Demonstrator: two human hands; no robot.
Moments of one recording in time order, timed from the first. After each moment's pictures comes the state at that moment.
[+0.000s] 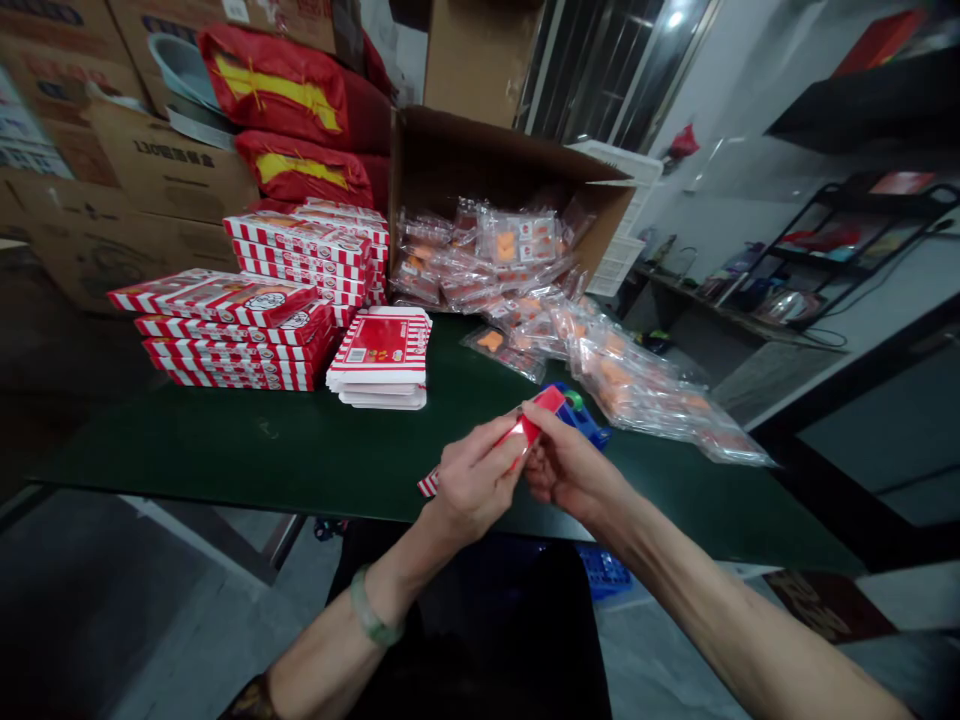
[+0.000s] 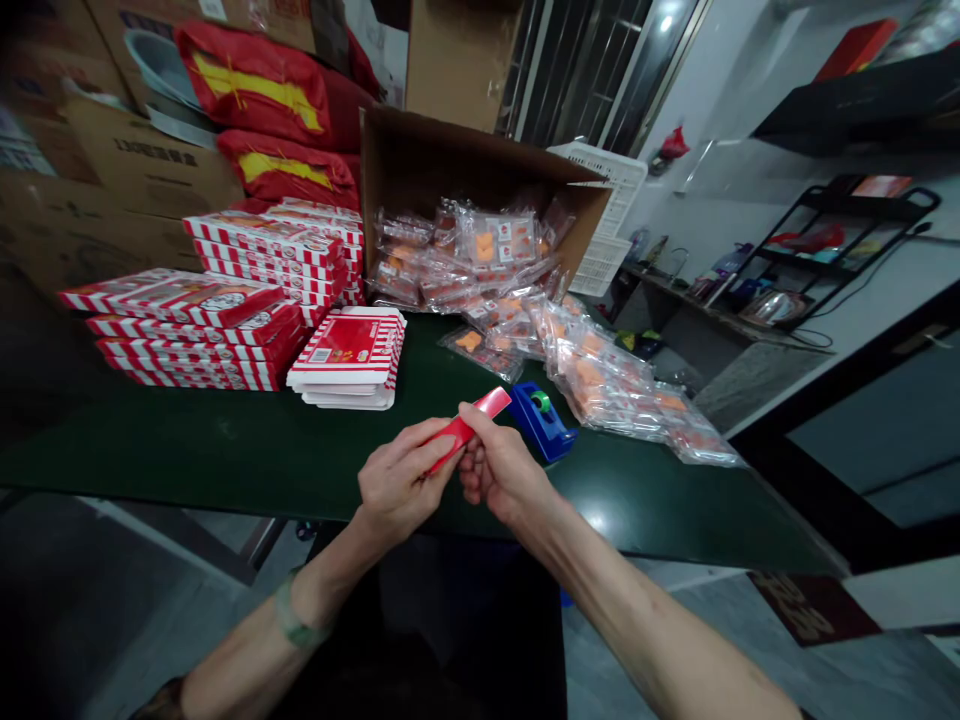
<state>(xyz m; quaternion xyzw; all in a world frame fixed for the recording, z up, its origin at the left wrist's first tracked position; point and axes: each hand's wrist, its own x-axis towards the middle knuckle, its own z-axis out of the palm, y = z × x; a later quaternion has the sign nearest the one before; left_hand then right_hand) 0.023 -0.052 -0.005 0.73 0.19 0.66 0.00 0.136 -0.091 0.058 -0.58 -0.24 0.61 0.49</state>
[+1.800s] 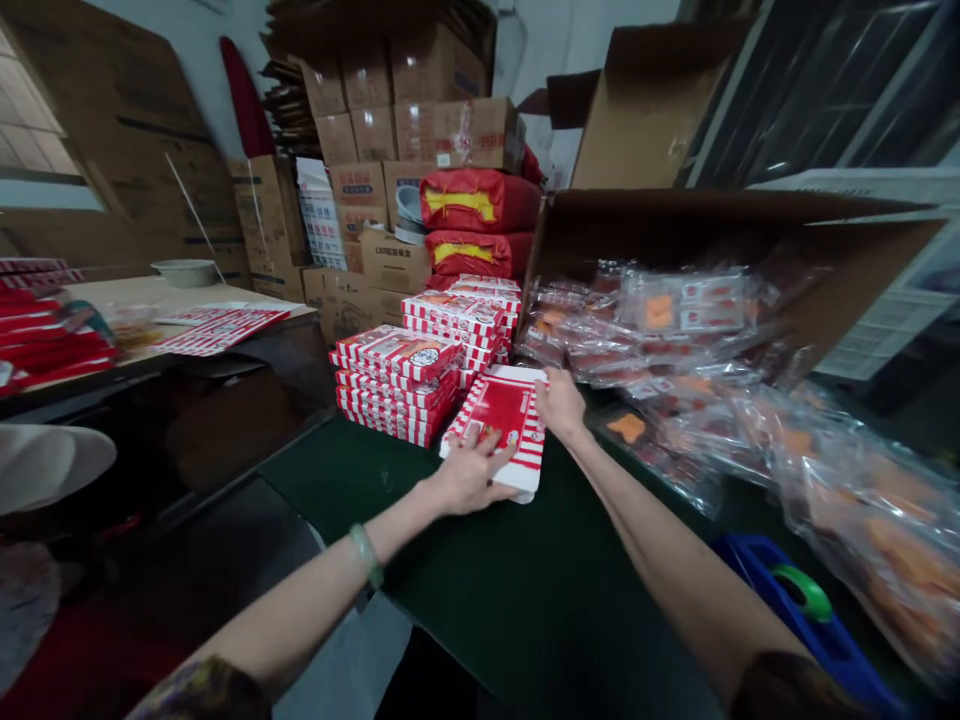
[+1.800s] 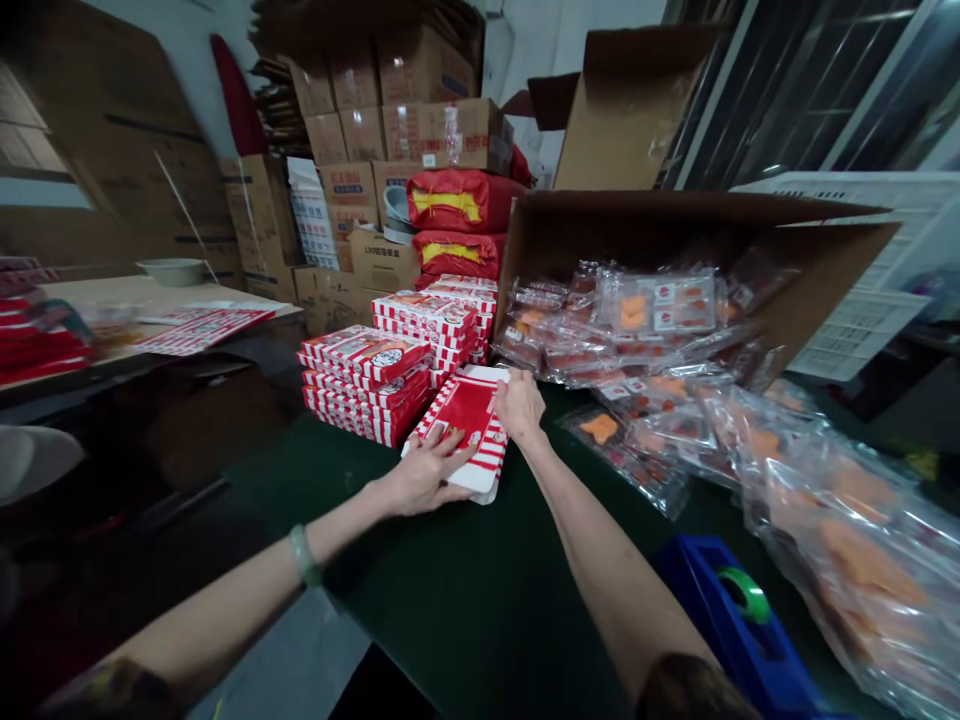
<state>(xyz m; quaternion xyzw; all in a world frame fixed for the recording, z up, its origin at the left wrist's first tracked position) -0.085 0.103 -0.022 0.87 0.48 0.08 0.02 0.084 0.203 0.017 -0.67 -0.70 0.04 0.25</state>
